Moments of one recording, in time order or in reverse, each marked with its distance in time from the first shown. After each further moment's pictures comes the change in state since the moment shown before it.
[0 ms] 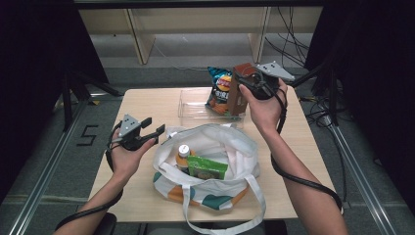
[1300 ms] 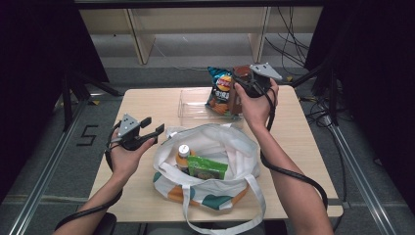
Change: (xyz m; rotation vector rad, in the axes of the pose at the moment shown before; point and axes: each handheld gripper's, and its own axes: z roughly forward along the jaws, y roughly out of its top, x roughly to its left) left arm 0.001 0.000 -0.001 0.008 0.012 -0.007; right arm -0.001 -0.019 0.036 0.035 -0.115 0.026
